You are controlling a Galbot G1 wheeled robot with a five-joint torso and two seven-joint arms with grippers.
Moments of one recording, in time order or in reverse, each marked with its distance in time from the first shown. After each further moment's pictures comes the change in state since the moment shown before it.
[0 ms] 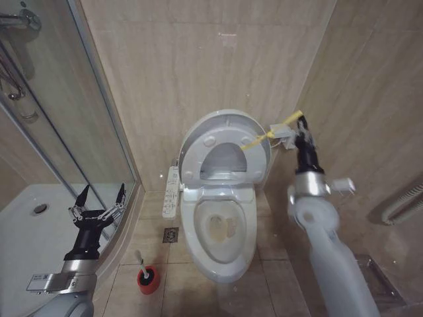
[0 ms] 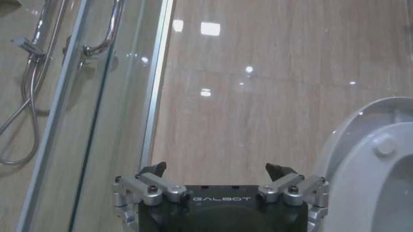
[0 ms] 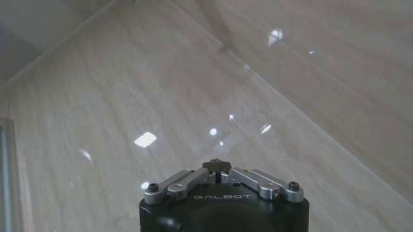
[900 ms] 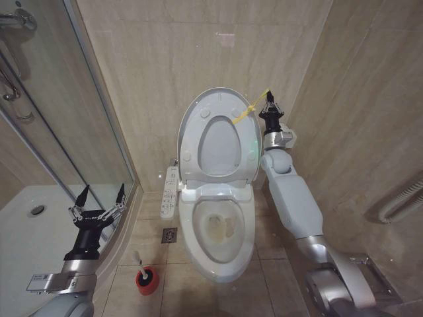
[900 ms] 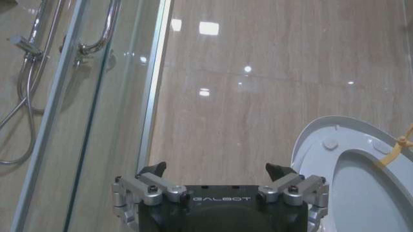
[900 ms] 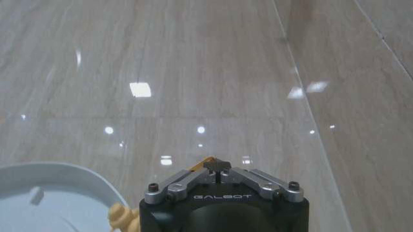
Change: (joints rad) left arm 0.000 0.000 0.000 0.000 0.000 0.000 0.000; right arm 0.455 0.050 -0.149 -0.646 -0.668 0.097 0.066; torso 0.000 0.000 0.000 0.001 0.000
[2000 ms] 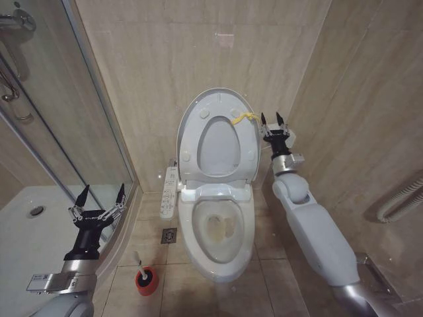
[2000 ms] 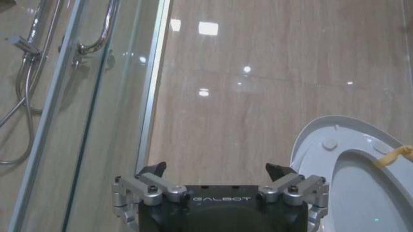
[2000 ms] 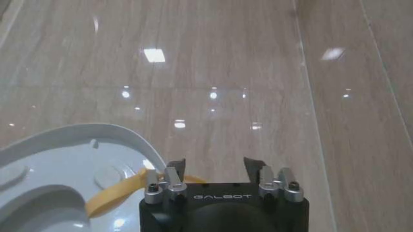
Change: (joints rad) left arm 0.000 0.000 0.000 0.000 0.000 0.000 0.000; right arm -0.302 -0.167 -0.025 0.362 0.121 -0.176 0.043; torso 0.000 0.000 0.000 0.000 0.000
